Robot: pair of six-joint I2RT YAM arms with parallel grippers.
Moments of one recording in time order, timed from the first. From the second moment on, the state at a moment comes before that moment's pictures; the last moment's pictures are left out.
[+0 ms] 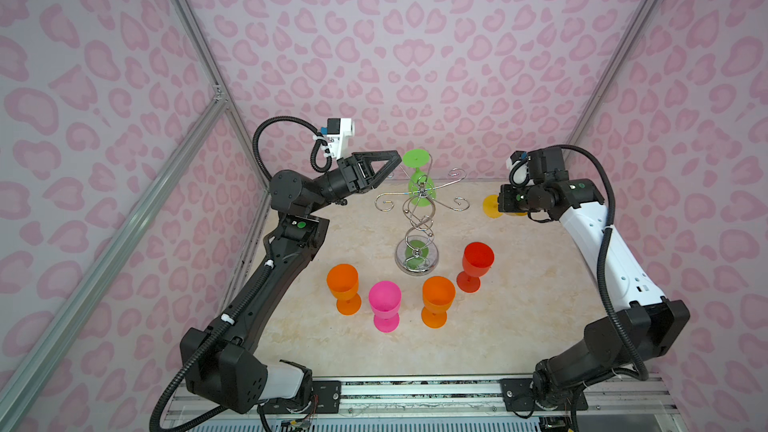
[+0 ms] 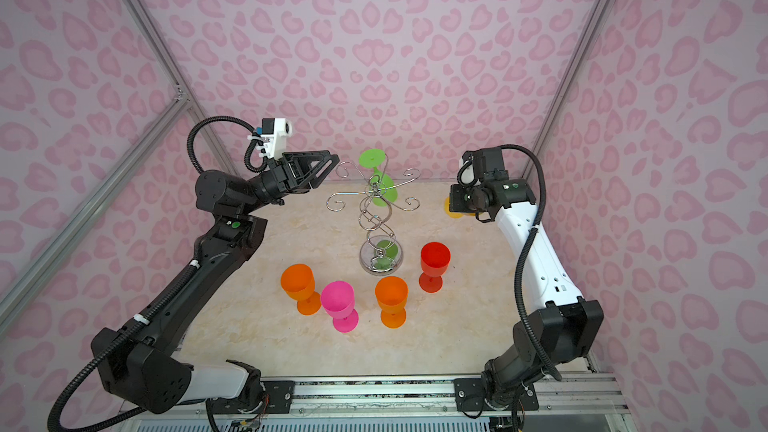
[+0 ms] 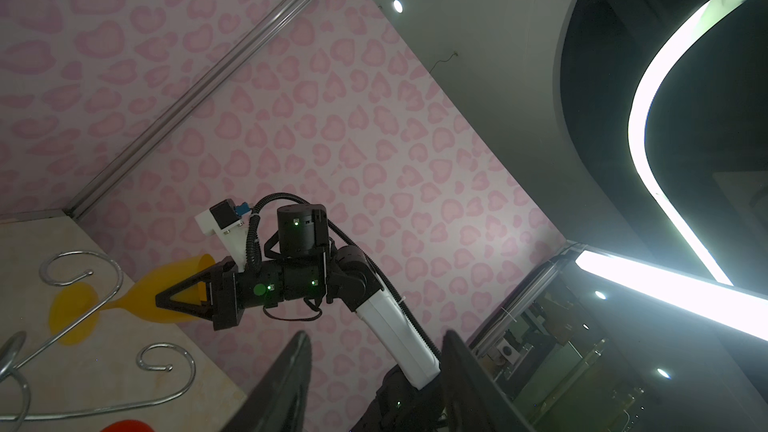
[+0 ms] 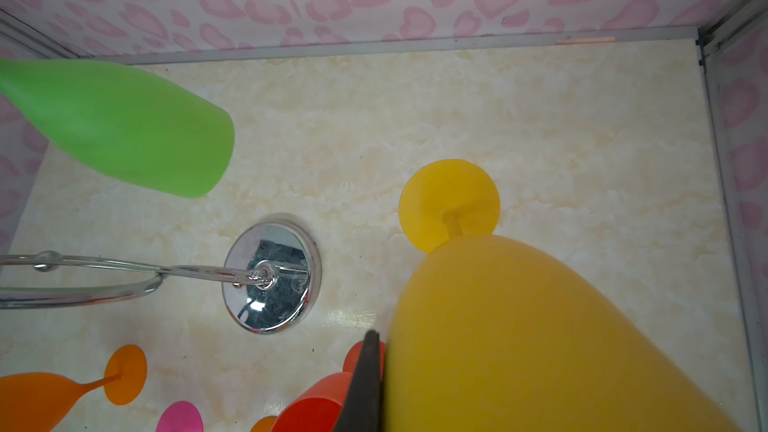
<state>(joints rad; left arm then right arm) -0.34 1.37 1.32 0.64 0.92 -1.37 0.17 1.60 1.71 -1.00 -0.08 0.14</state>
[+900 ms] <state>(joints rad) -0.31 1.30 1.29 0.44 0.91 -1.22 0.22 1.94 1.81 -1.22 -0.02 0.05</state>
